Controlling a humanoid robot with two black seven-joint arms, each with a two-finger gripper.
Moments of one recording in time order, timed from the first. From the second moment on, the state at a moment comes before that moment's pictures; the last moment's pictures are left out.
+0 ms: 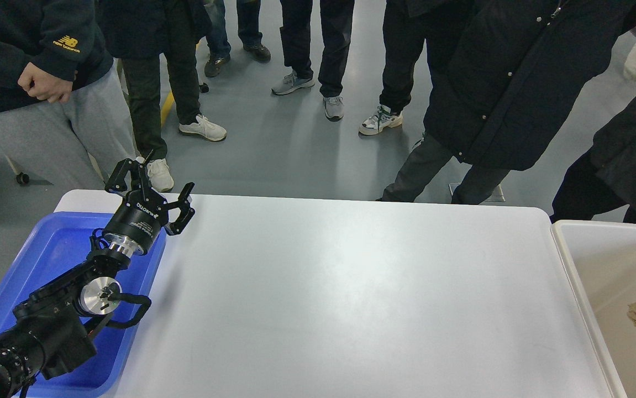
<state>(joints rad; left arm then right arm) -0.64 0.30 -0.66 -0.46 0.07 -0.60 -0.60 0.67 -0.36 0.19 -0.14 0.05 0.13 -0.18</state>
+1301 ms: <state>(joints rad) -0.64 0.30 -0.66 -0.46 0.07 -0.60 -0.60 0.80 -0.38 0.35 -0.12 0.12 0.29 -0.16</state>
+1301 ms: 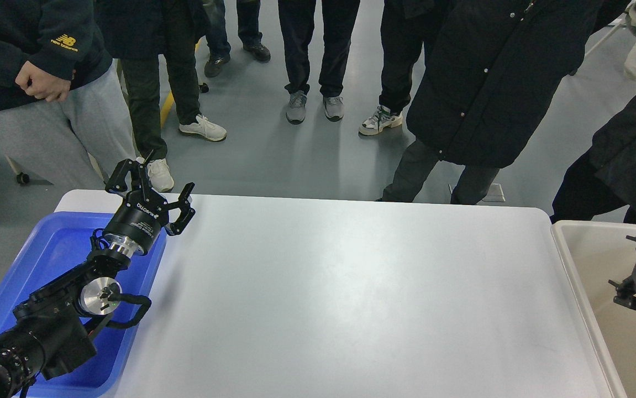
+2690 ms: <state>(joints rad) -0.64 0.30 -0.66 -0.46 0.07 -0.60 -0.60 1.01 -0.19 0.72 0.15 0.28 0.74 -0.12</state>
